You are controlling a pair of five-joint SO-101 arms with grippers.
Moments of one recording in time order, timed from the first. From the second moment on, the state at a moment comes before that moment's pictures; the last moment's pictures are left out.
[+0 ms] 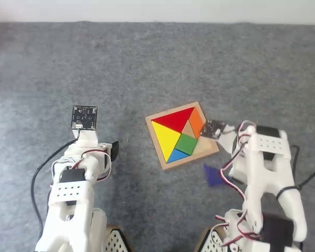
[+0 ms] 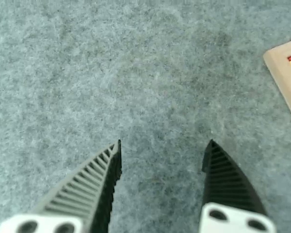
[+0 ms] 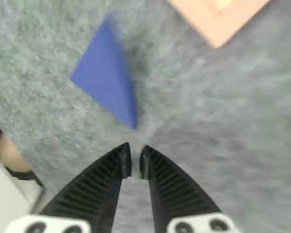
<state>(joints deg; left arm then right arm) -11.2 -49.0 84.3 32.4 -2.5 5.5 -18.8 46.2 73.7 69.6</state>
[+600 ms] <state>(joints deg) -11.2 -49.0 84.3 32.4 -2.5 -4.9 -30.3 51.6 74.4 41.0</state>
